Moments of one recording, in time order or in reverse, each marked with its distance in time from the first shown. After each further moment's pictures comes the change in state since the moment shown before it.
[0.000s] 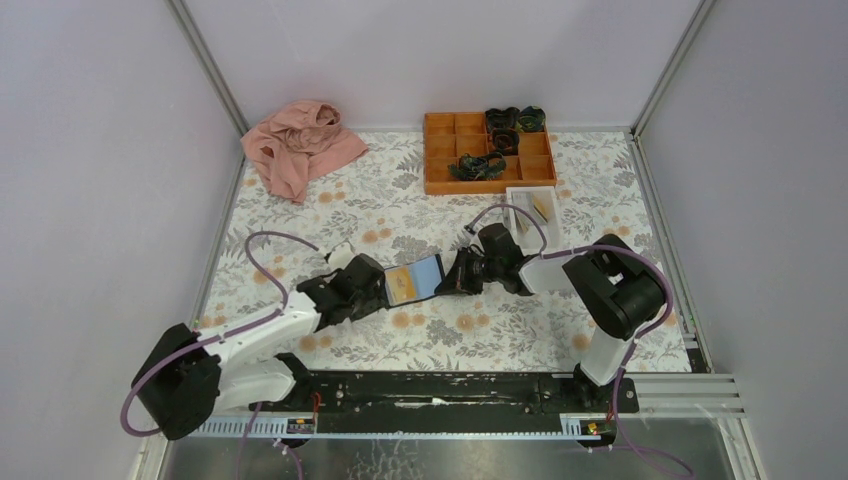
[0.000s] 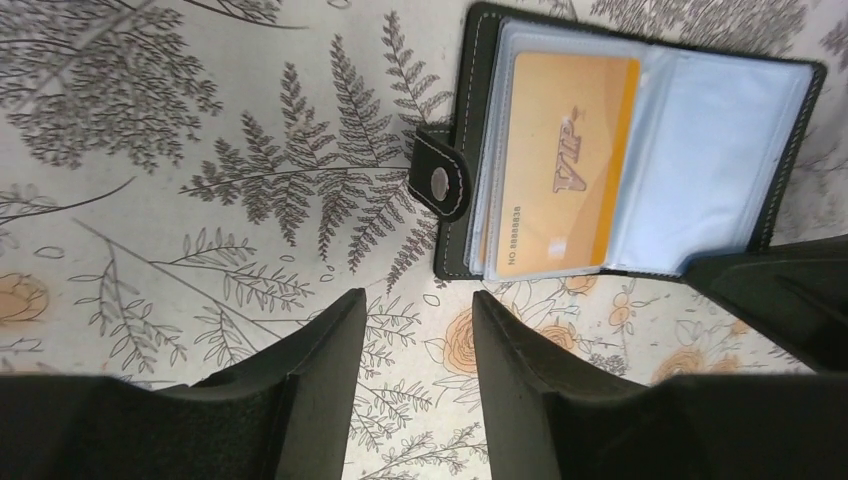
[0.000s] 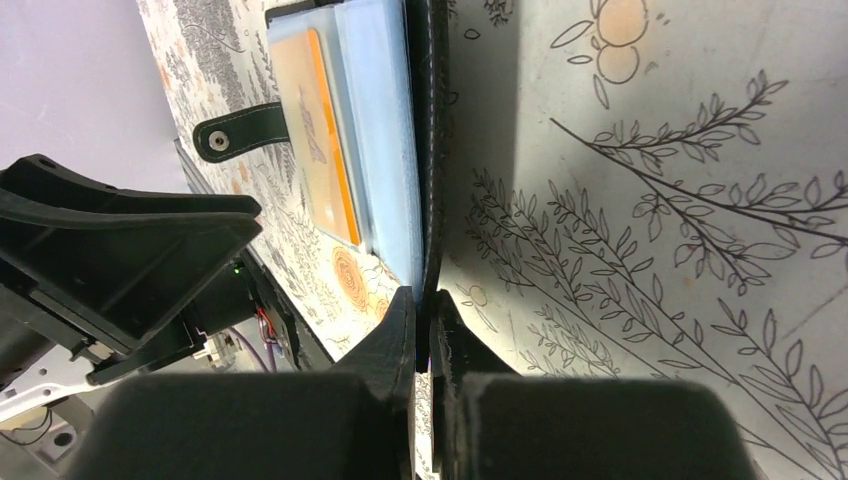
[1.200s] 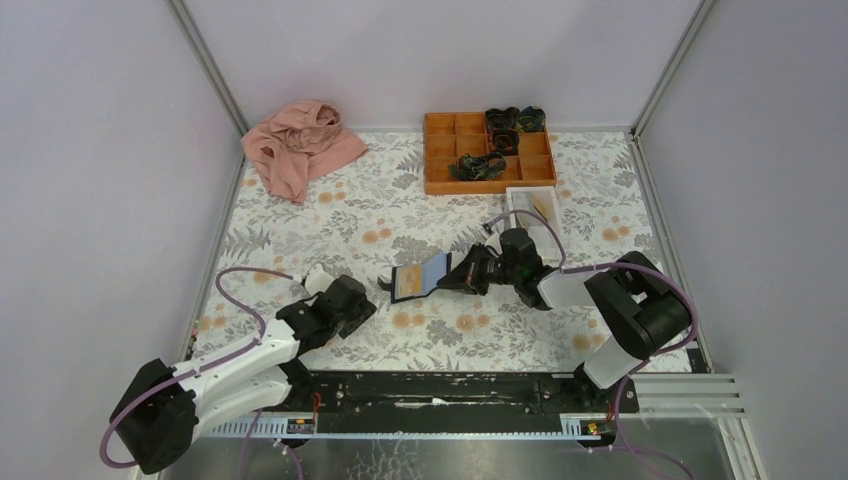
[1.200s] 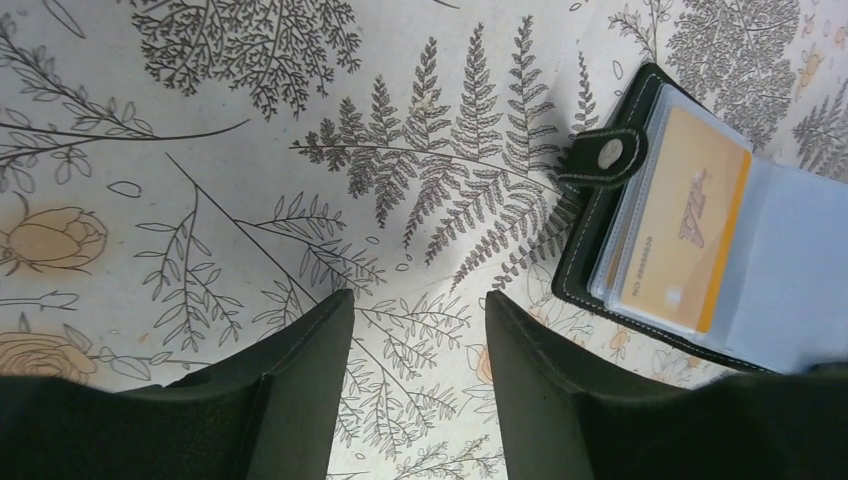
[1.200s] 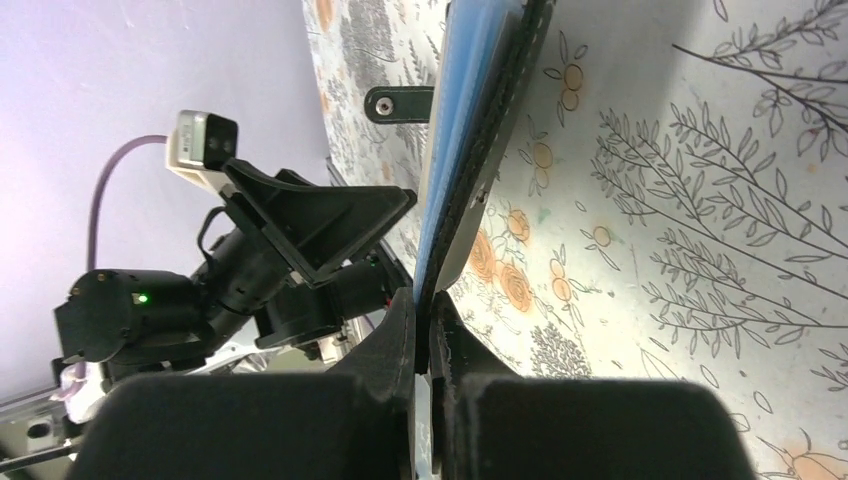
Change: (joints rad) left arm 0.002 -0.257 -0.205 0.015 -0.058 -0.237; right arm -0.043 -0.154 -0.166 0.247 -0.078 0.282
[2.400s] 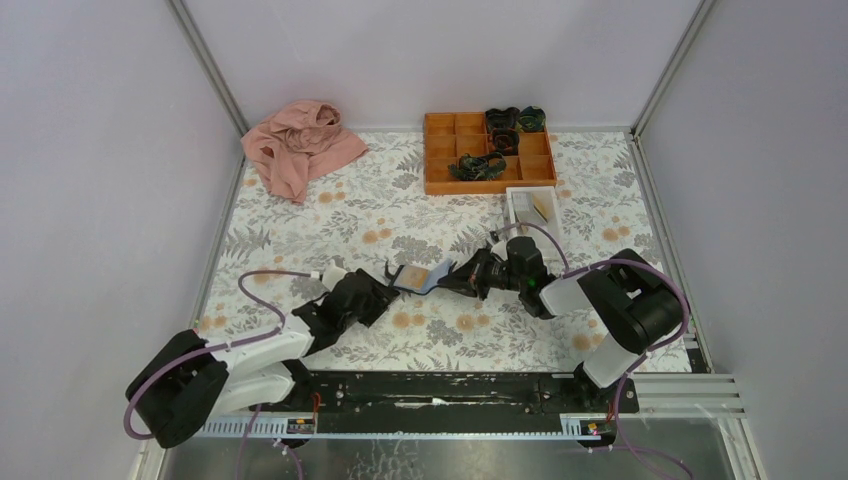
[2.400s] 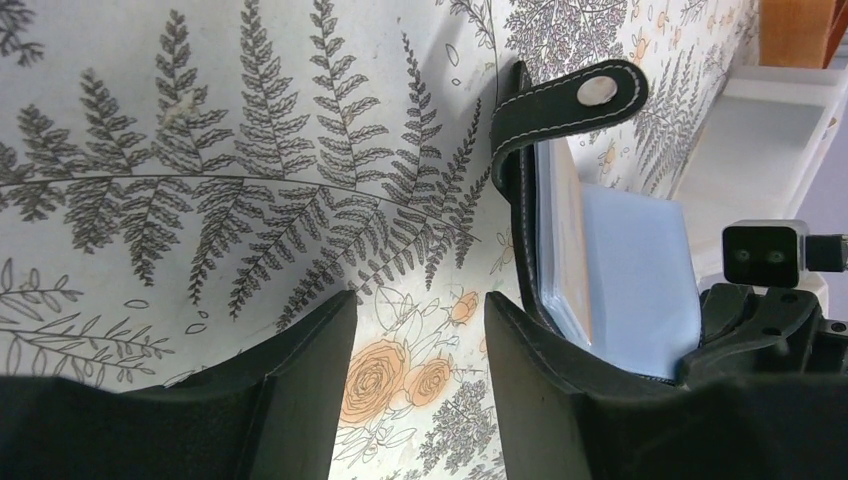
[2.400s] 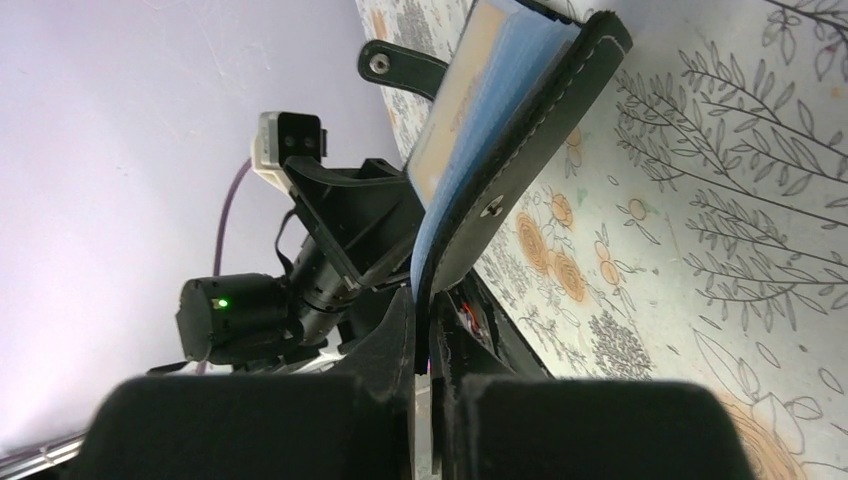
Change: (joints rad) left arm 0.000 0.174 -0.101 0.512 0.101 -0.087; right arm -0.011 0.037 -0.087 0.246 -0.003 0.288
